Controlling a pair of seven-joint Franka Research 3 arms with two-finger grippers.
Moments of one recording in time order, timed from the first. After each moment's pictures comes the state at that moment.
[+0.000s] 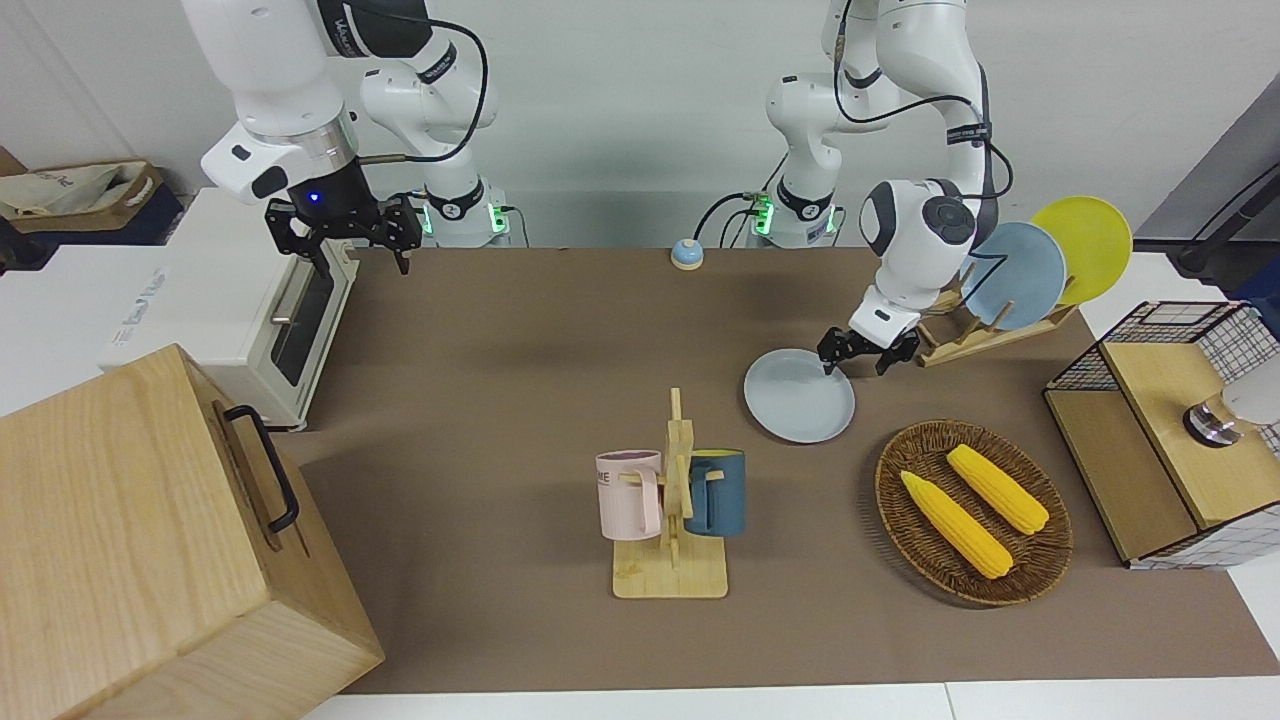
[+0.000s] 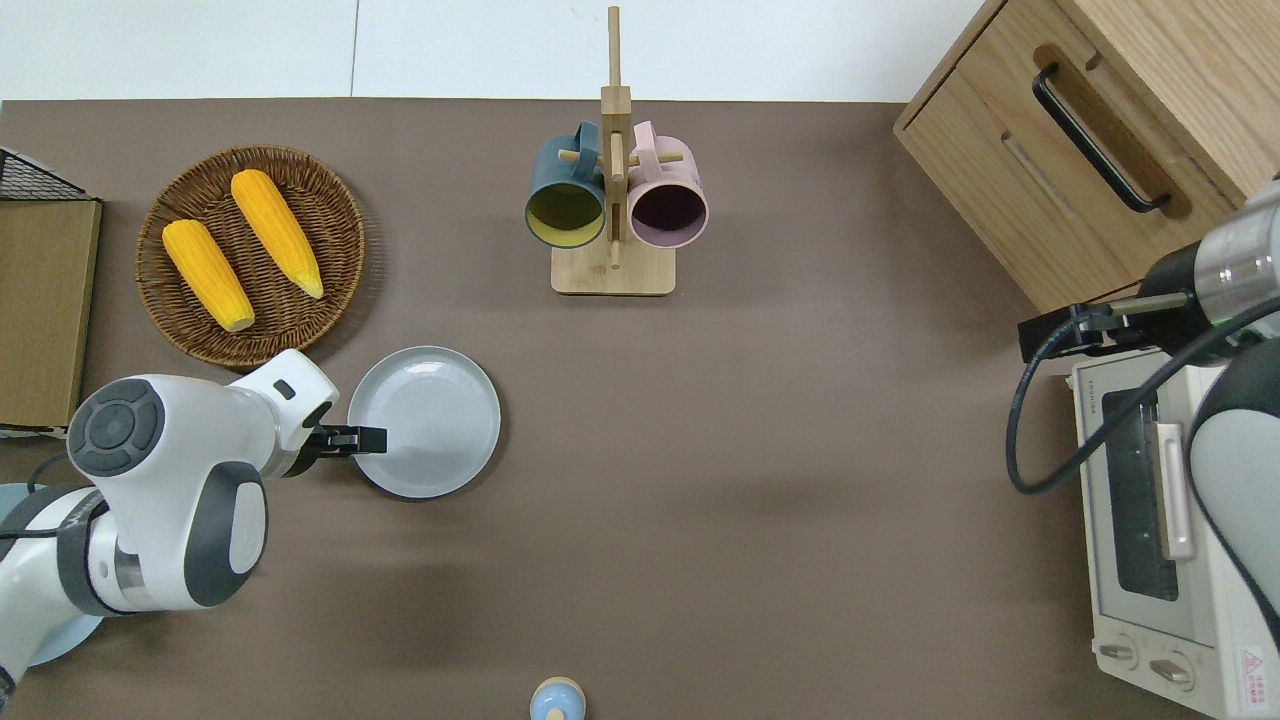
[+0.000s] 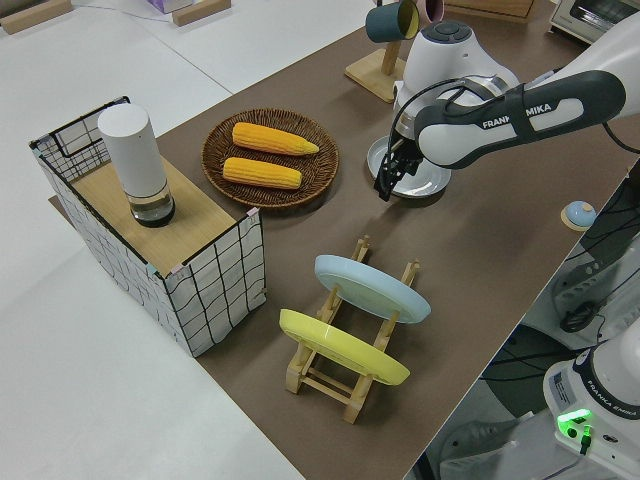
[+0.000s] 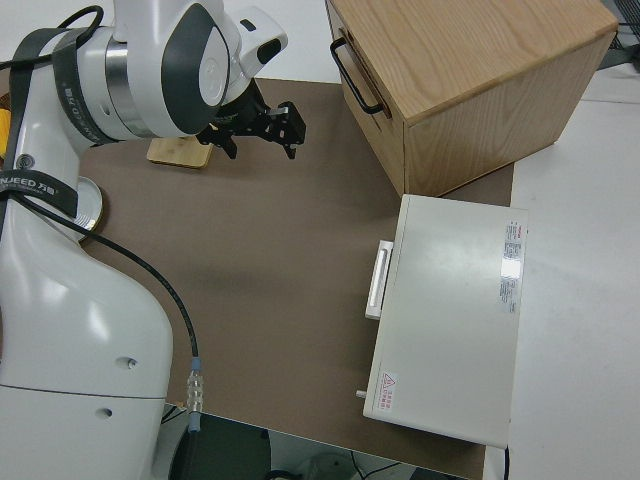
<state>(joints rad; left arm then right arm) -0.05 0.04 -0.03 -2.33 -0.08 2.38 0.00 -0.07 0.06 0.16 -1.49 -0.04 1.53 0.02</state>
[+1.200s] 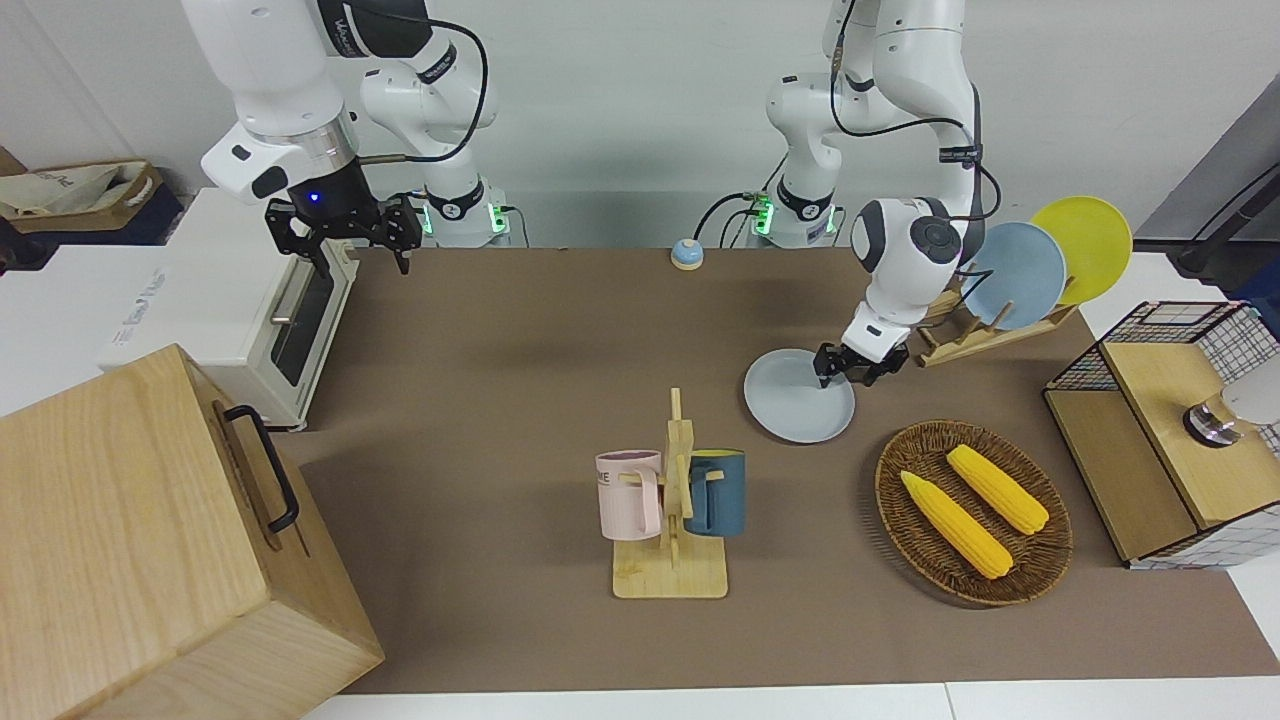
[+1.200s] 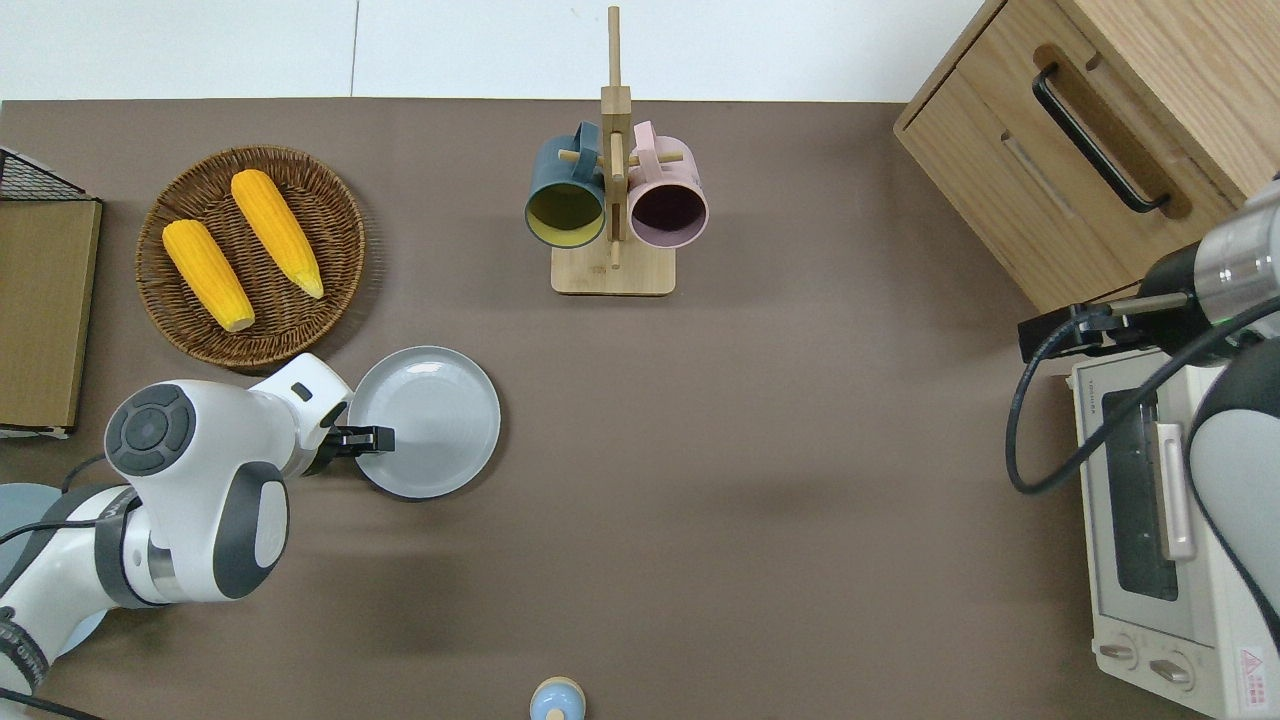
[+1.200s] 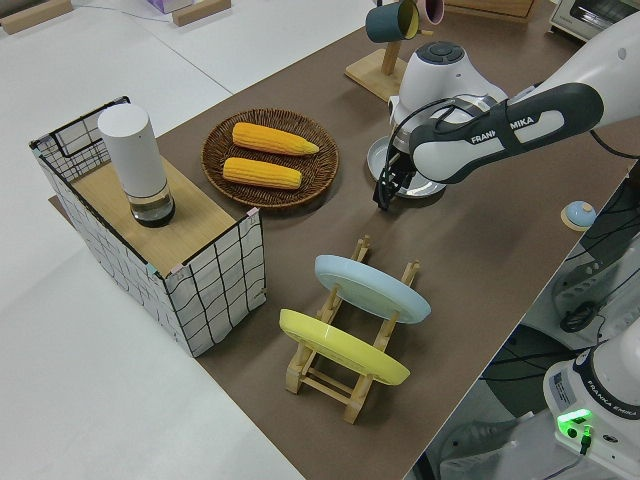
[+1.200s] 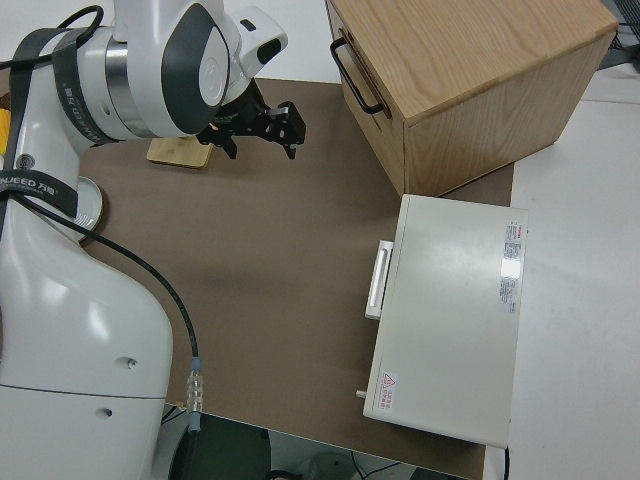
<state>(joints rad) -0.05 0.10 -0.04 -2.34 -0.09 2.46 -0.04 -0.07 0.06 0.16 -1.49 -0.04 1.53 0.02</state>
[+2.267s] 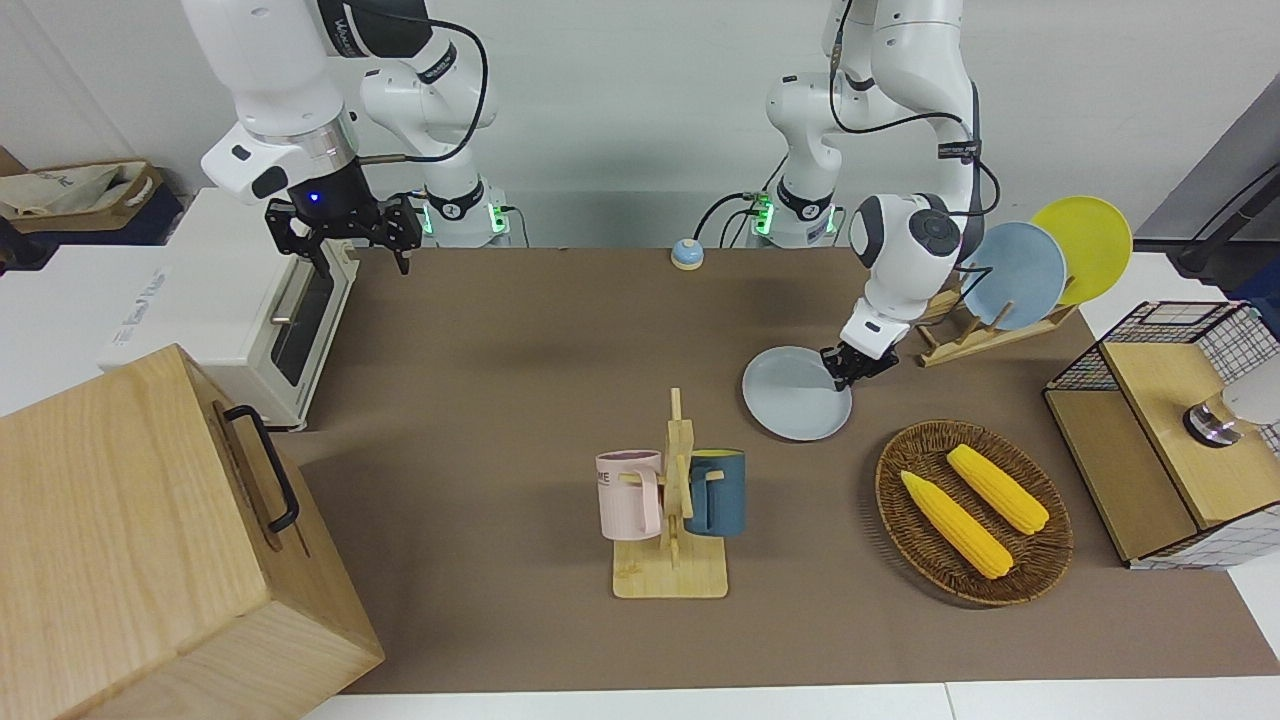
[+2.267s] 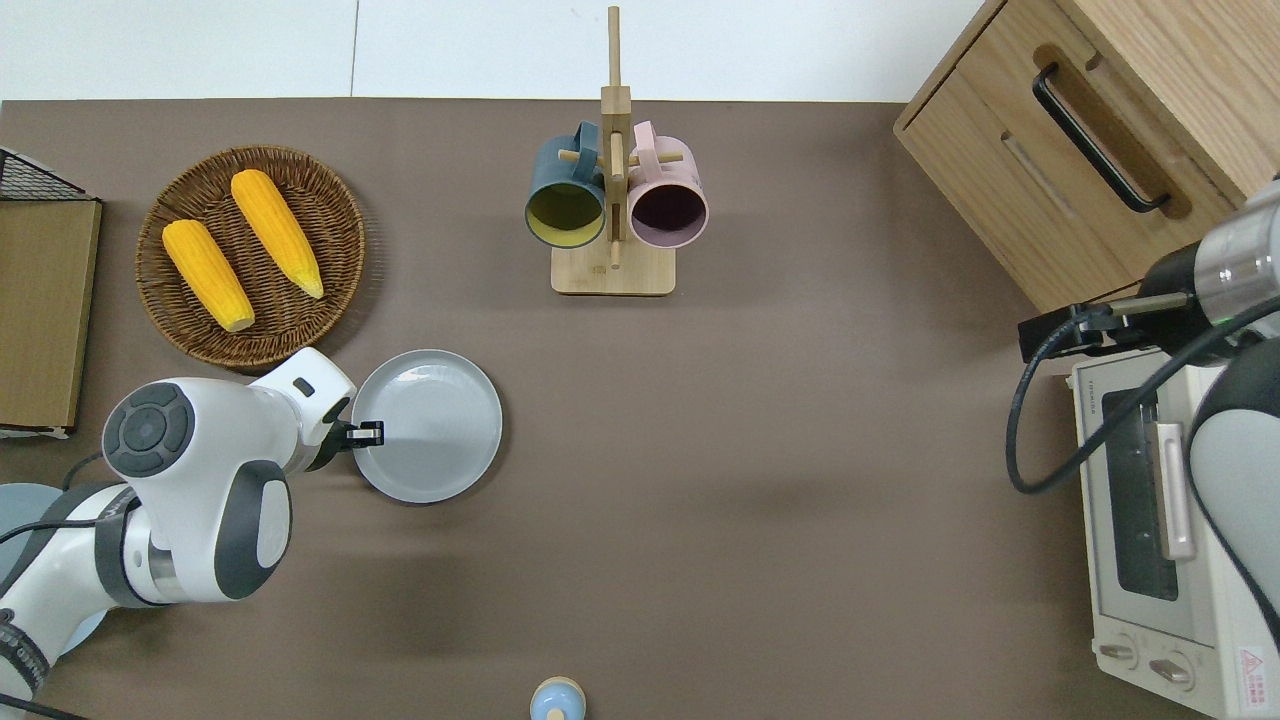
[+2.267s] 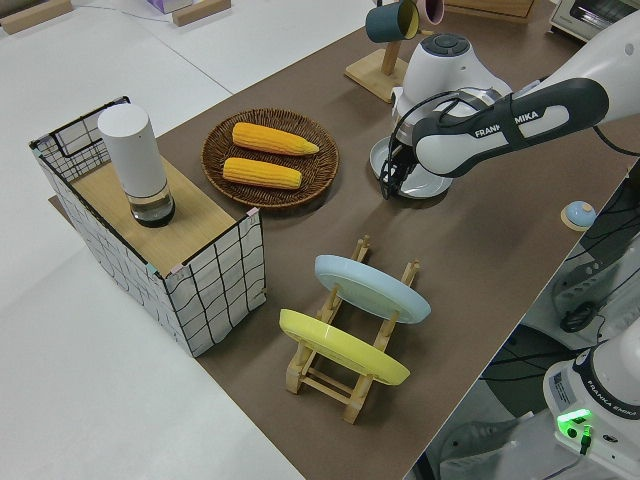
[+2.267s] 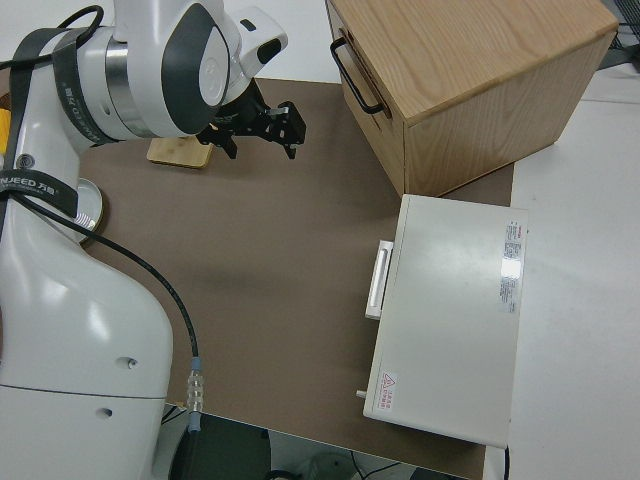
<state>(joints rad) -0.06 0.09 -0.04 -2.33 -0.10 2.46 -0.04 -0.07 0.06 0.16 -1.49 -0.04 1.53 0.02</state>
